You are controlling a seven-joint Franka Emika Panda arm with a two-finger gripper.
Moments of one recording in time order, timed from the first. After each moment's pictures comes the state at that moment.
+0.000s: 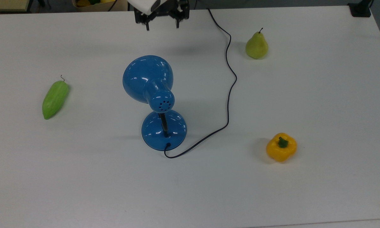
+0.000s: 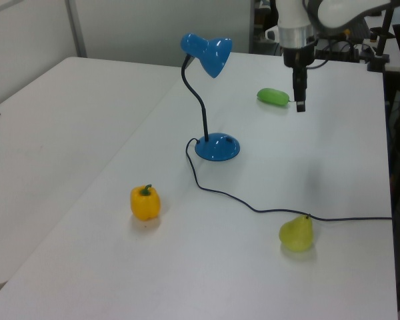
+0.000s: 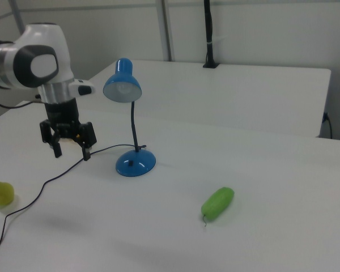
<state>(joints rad) 0.12 -0.02 0.02 -1.91 -0.05 1.73 -0.07</state>
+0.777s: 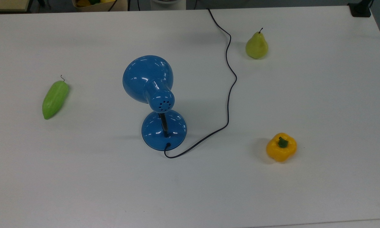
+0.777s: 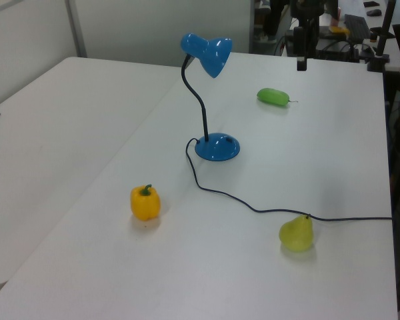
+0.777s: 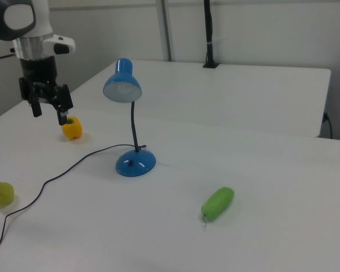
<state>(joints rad) 0.10 -0.05 0.05 -1.66 0.06 1.50 0.15</state>
